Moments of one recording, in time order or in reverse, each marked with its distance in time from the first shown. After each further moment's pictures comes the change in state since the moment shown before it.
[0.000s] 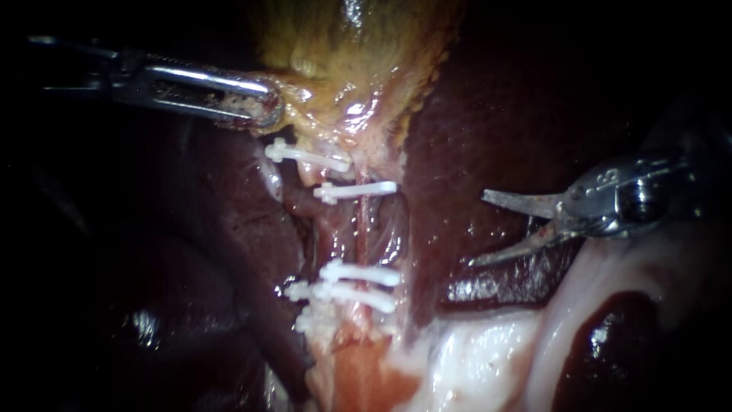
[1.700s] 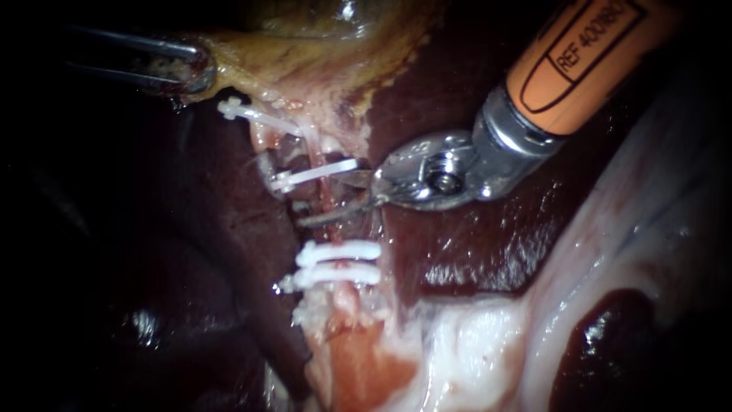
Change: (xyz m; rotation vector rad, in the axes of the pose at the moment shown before) right arm 0.010 0.001 0.015 0.262 0.117 0.141; left arm 0.004 0.005 -0.007 0.009 0.024 -0.009
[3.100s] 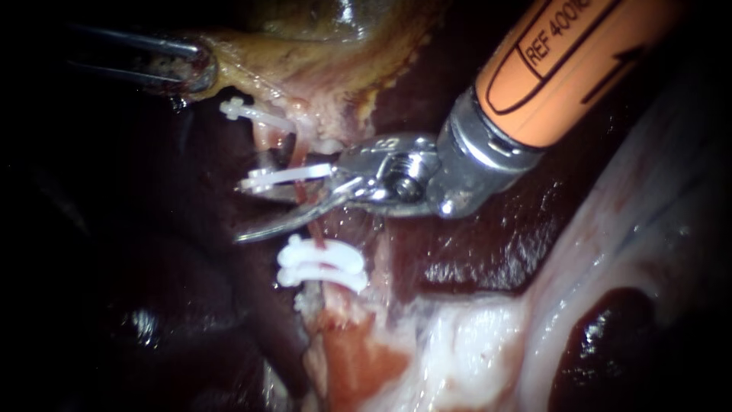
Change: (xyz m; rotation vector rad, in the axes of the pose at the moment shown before) right arm 0.006 -0.004 -0.002 0.396 0.241 0.087; left arm 0.000 0.000 0.000 0.005 0.001 -0.002
